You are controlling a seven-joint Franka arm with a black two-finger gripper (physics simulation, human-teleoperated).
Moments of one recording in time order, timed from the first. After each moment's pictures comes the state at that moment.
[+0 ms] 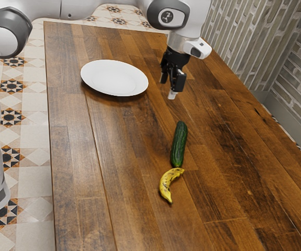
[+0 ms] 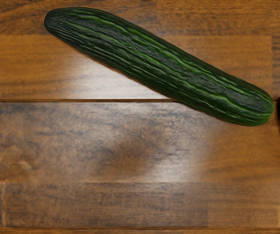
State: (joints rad) arm 0.00 0.00 0.00 -1.57 0.00 1.56 0.00
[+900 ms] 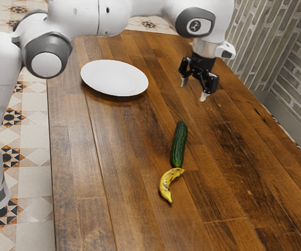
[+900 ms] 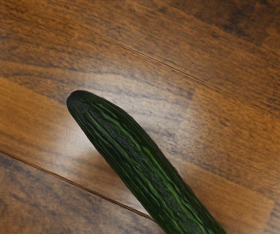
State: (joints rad) arm -0.14 0.32 0.21 -1.22 -0.08 1.59 -0.45
